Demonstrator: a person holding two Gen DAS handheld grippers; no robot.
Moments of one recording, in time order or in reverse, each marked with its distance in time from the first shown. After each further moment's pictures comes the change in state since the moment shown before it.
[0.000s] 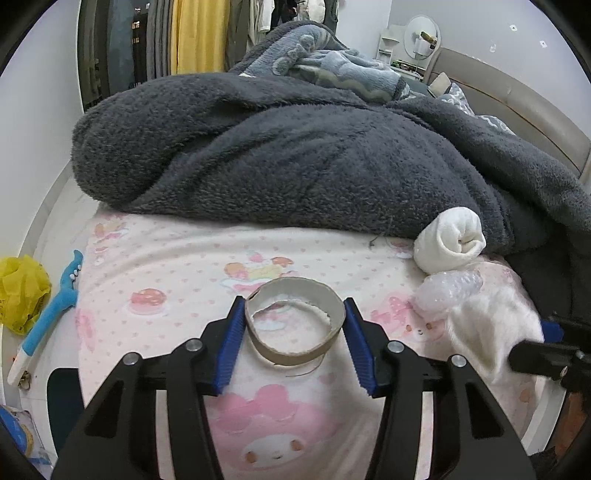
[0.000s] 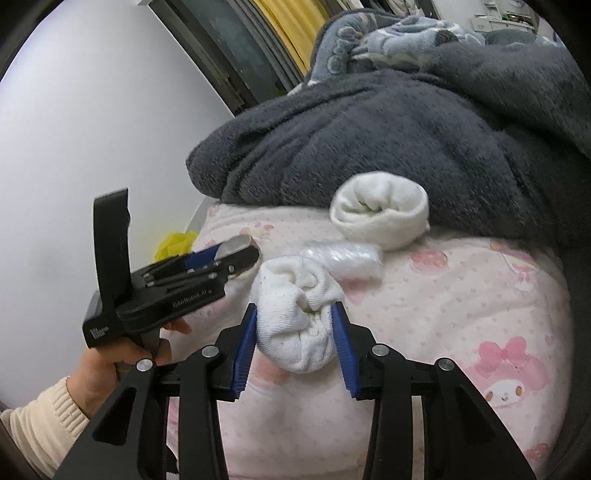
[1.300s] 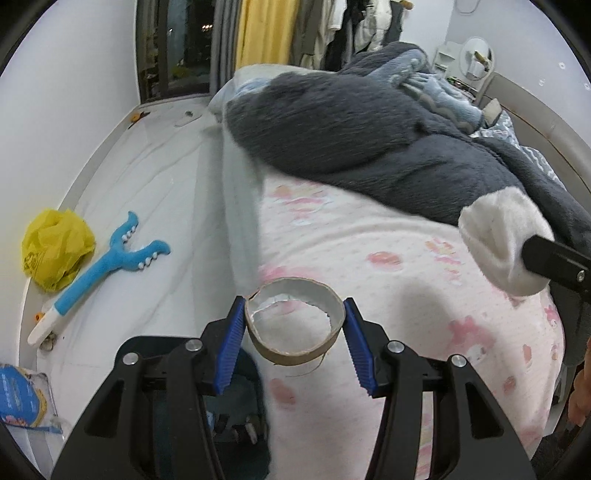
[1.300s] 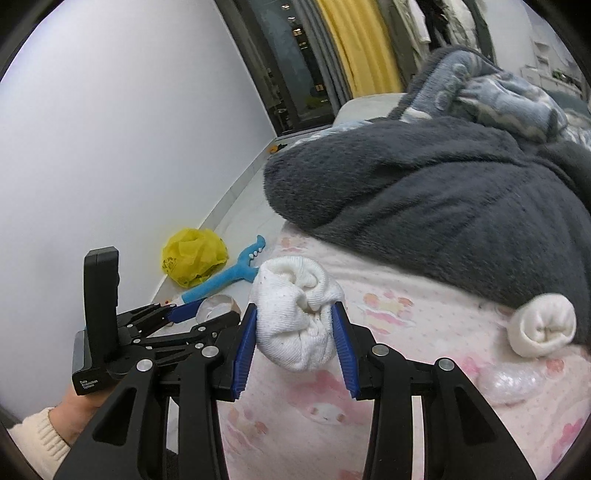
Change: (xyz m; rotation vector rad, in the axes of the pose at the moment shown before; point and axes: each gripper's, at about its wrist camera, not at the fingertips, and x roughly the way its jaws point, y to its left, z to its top) left arm -0.063 0.160 -0.027 -0.147 0.039 0.102; right arm 0.086 0.148 0.052 -0.191 -0.015 -0.020
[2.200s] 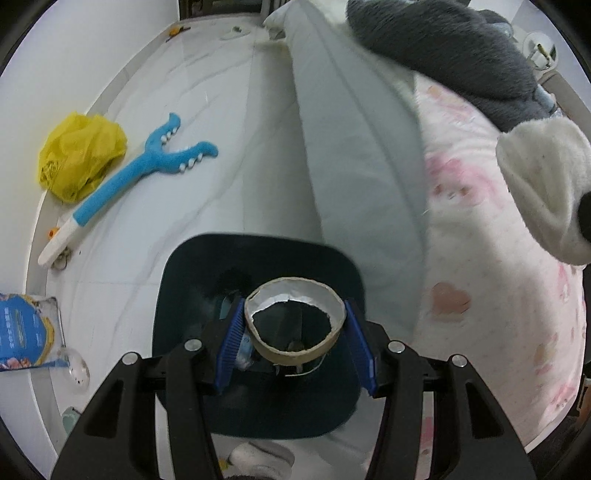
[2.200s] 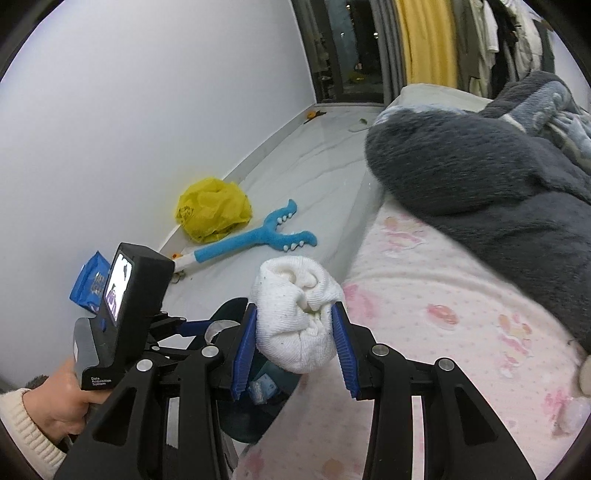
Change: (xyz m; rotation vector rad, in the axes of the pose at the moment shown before) left arm 0.031 0.111 -0.059 -0.161 0.306 0.059; right arm 0.094 0.111 -0.006 -0.190 0.145 0.012
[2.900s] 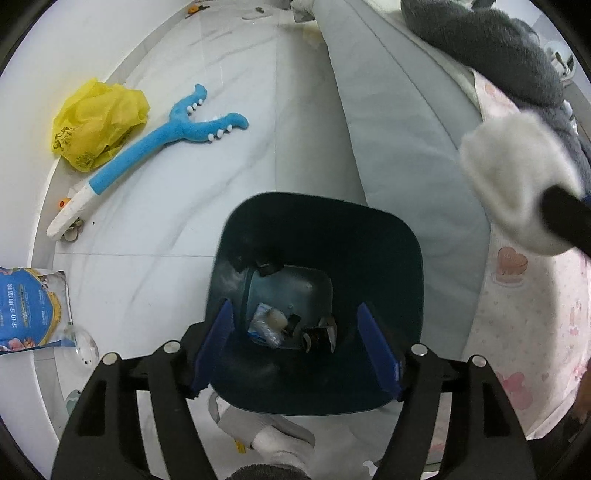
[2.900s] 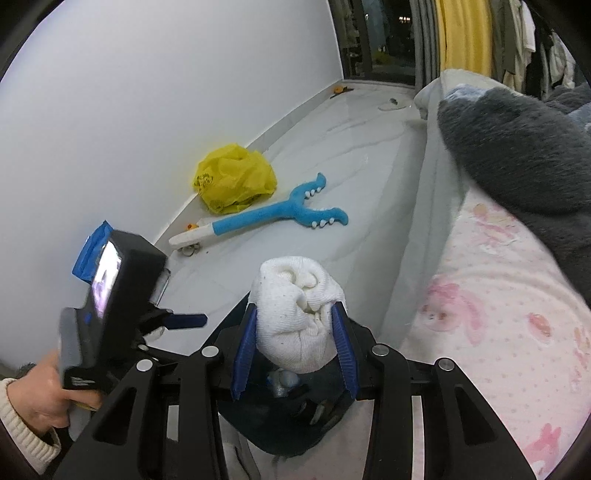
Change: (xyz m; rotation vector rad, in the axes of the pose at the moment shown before) left arm 0.000 0.069 -0.023 -0.047 0.049 0.016; right arm 0.067 0.058 0.000 -0.062 0.109 0.045
